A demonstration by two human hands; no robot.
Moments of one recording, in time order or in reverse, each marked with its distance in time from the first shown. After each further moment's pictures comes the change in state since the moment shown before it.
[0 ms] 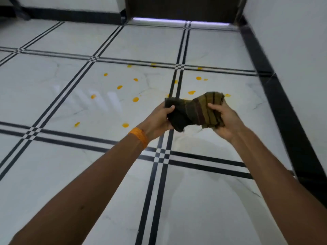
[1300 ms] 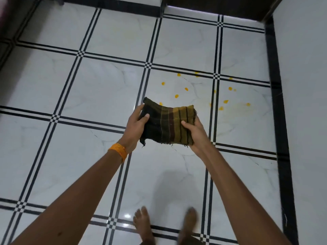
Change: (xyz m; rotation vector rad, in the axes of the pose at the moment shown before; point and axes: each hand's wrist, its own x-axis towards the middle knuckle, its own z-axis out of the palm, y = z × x) left_hand -0.318 0.468 -0.240 0.318 0.282 -0.014; right_hand -0.134 -0.071 0.589 -0.131 0.216 0.312
